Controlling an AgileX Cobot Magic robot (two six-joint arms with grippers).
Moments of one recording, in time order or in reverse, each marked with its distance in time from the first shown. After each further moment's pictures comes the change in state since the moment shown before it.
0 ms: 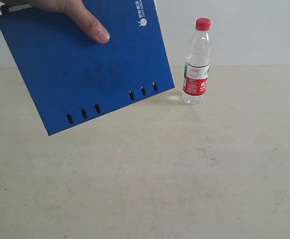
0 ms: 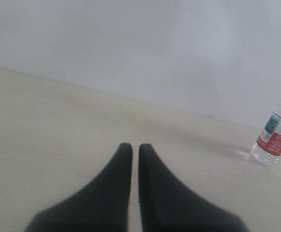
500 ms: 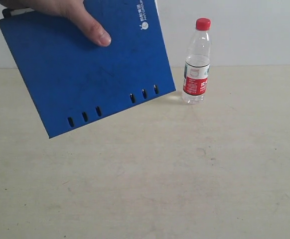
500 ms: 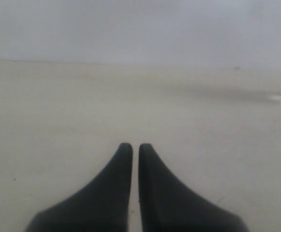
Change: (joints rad) left arm 0.000 0.000 0.000 0.167 0.126 0.062; right arm 0.000 0.000 0.000 0.002 0.000 0.000
